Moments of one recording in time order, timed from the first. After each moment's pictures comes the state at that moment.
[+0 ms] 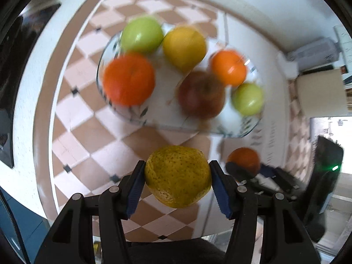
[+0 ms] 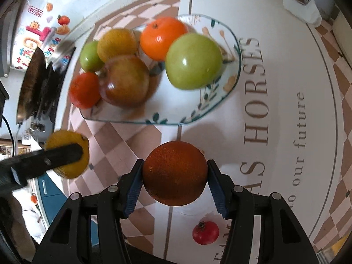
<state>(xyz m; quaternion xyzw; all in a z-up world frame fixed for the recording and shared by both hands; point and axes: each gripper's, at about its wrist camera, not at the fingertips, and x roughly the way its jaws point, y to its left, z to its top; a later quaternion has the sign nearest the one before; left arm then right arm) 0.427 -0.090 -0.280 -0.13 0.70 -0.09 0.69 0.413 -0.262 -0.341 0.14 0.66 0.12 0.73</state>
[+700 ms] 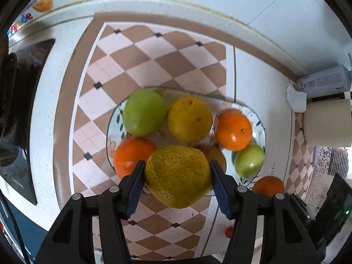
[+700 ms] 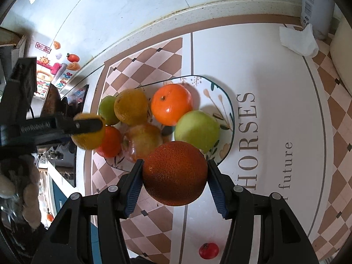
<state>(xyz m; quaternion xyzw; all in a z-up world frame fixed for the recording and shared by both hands) 0.515 -0.074 -0.278 -0.10 0.71 -0.07 0.69 0.458 -0.293 -0.298 0.19 0.61 0.12 0.76</state>
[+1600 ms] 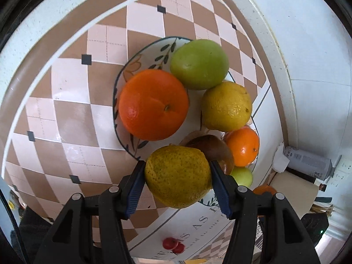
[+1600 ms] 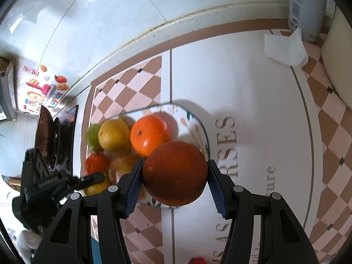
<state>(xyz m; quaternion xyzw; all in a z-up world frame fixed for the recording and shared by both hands) 0.454 -0.028 -0.334 -0.41 0.67 0.06 0.62 0.500 -0.326 -0.299 0.21 0.60 0.09 0.76</state>
